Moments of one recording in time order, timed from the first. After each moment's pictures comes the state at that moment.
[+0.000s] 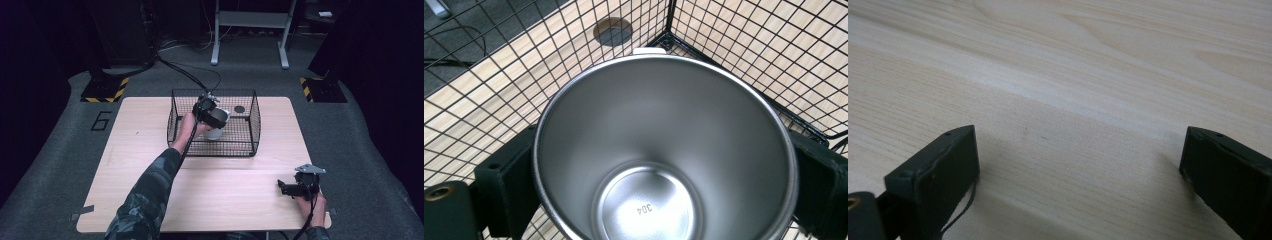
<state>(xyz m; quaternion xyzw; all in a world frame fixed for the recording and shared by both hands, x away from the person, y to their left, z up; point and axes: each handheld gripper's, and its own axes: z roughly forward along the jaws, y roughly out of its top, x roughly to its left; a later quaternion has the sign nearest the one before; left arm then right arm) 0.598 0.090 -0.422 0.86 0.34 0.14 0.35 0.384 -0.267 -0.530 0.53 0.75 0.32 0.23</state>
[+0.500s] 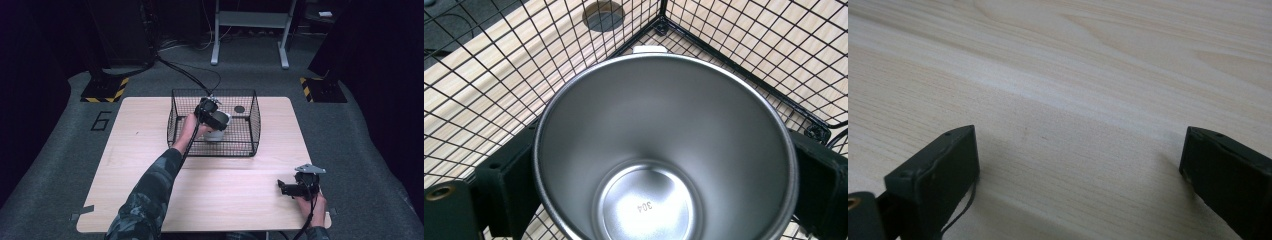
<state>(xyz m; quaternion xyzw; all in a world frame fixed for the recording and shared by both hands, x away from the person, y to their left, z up) 0.601 0.085 -0.431 0.87 0.34 0.12 0.33 0.384 -0.267 -0.530 0.53 0.75 0.32 0.23</state>
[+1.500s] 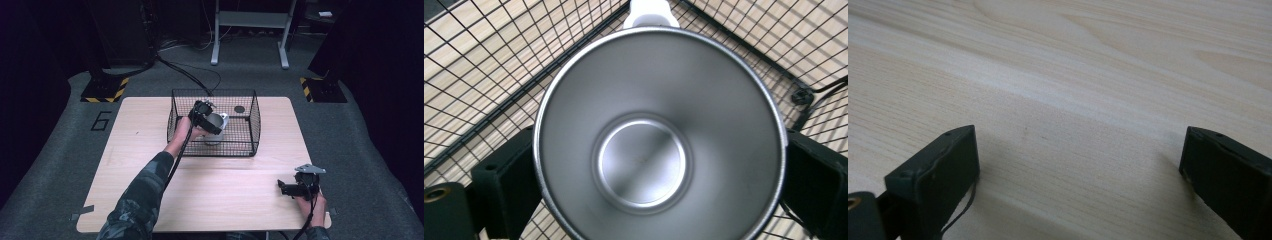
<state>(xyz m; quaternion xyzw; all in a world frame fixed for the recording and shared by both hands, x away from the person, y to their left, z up) 0.589 0.106 -0.428 0.88 0.34 0.09 0.31 0.384 -0.267 -0.530 0.53 0.75 0.32 0.22</state>
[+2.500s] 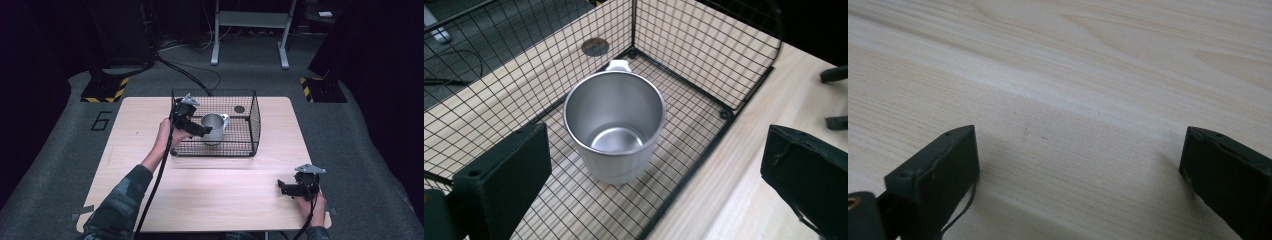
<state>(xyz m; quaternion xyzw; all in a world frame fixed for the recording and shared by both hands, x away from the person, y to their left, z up) 0.511 0.152 -0.361 0.85 0.32 0.14 0.40 0.384 -0.268 -0.530 0.52 0.75 0.32 0.23</state>
